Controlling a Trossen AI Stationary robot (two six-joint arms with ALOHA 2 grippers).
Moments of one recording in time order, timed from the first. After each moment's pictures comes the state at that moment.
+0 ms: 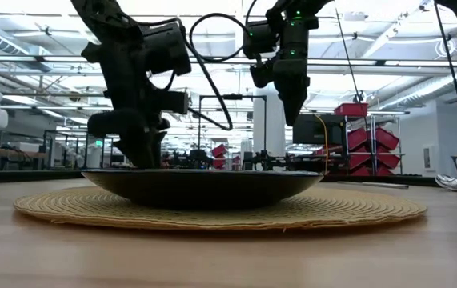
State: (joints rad) left arm 0.09 1.62 0.86 -0.45 -0.07 0.15; right arm -0.39 1.91 1.70 -1.26 -0.02 -0.11
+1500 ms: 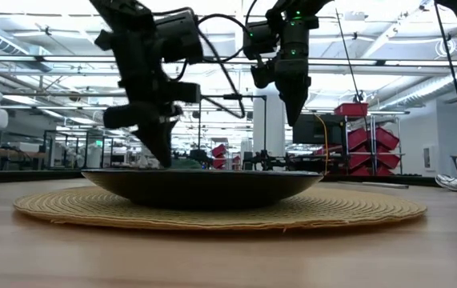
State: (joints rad) left arm 0.08 1.65 0.98 -0.55 -0.16 0.22; right arm -0.39 1.91 1.70 -1.28 -0.02 -0.12
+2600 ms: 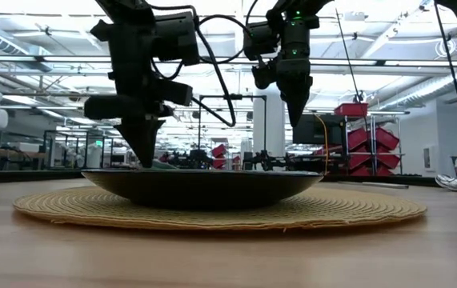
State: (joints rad) left arm 0.06 1.66 1.02 -0.73 -0.14 0.16; right arm -0.39 1.91 1.70 -1.29 -0.03 -0.12
